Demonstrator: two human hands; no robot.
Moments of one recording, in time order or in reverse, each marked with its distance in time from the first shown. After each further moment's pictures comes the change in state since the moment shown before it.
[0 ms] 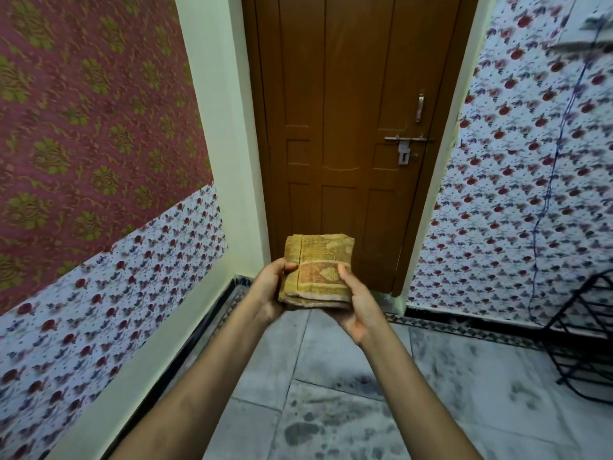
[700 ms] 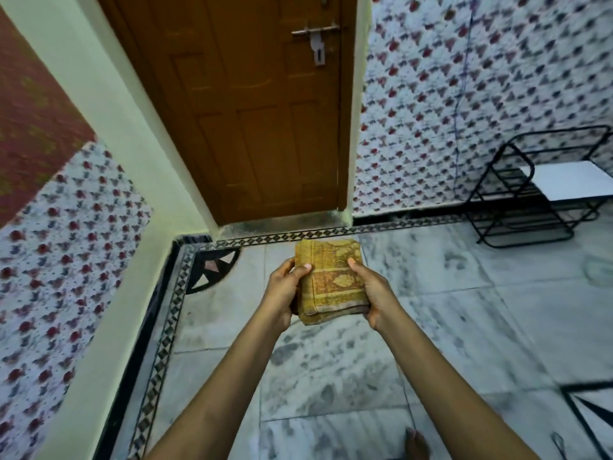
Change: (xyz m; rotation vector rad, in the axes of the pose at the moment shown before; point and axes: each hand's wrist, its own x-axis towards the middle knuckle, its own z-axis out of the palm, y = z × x) left_hand 0.041 -0.136 0.062 0.352 -0.028 -0.149; right_hand -0.036 0.024 -0.142 -0.078 0.615 0.039
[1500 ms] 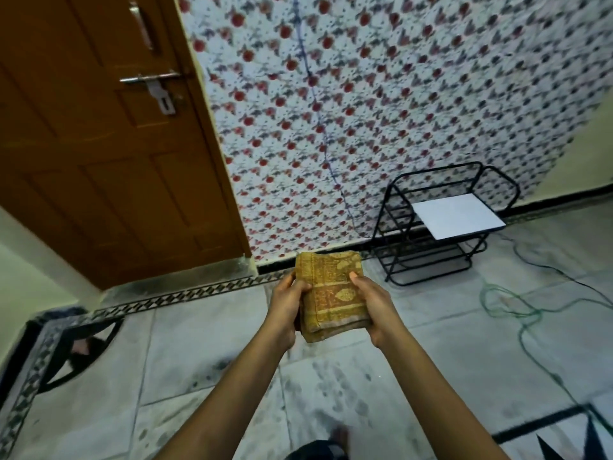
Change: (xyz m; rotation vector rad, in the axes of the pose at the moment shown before) left_hand 0.136 0.022 0.460 0.016 -0.122 -0.014; right_hand 0.178 -0.253 -0.350 -0.018 0.149 -0.145
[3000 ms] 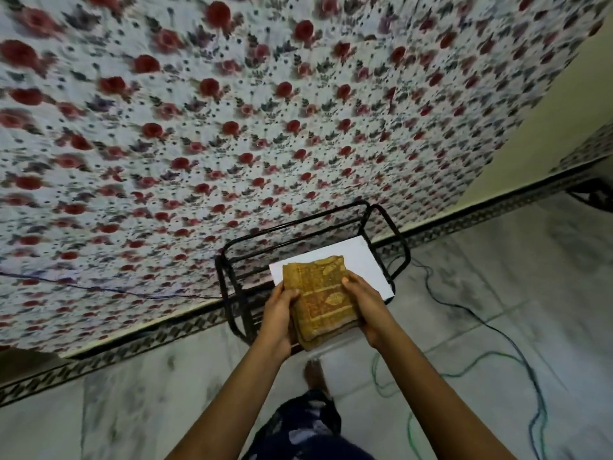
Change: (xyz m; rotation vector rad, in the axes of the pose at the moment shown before) left_hand 0.482 0.019 0.692 -0.156 -0.009 -0.280; right_hand 0.590 -0.348 -0.495 -0.056 0.051 0.121
